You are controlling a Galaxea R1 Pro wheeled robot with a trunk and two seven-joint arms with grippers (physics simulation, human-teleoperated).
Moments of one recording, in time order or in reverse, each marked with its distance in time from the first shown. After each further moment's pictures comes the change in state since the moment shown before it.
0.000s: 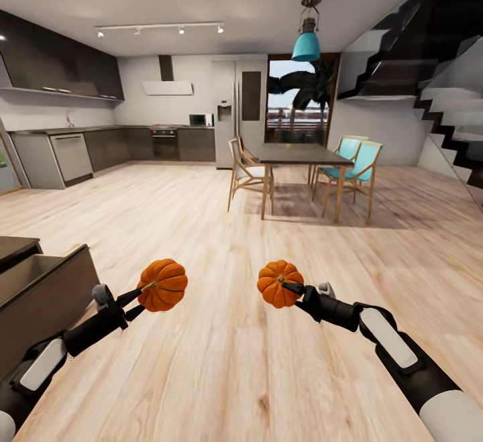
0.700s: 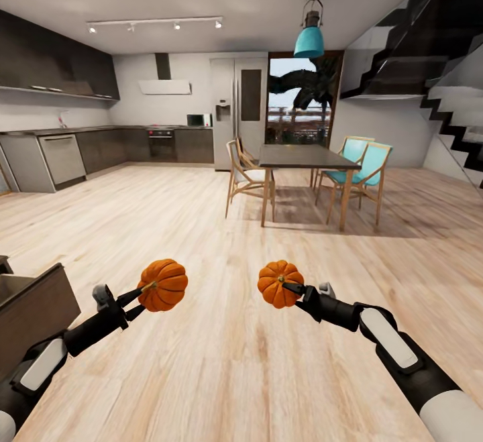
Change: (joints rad) left arm 0.000 -0.001 -0.001 -0.001 0.000 0.000 0.000; right arm 0.000 -0.001 0.000 0.000 0.001 -0.001 -0.001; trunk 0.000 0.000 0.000
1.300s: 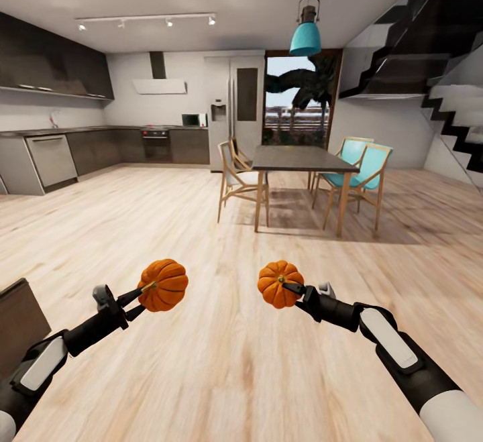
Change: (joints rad) left arm 0.000 0.000 0.000 0.000 0.000 0.000 0.000; right arm 0.000 0.000 0.000 0.000 -0.001 0.002 -0.004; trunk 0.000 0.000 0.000
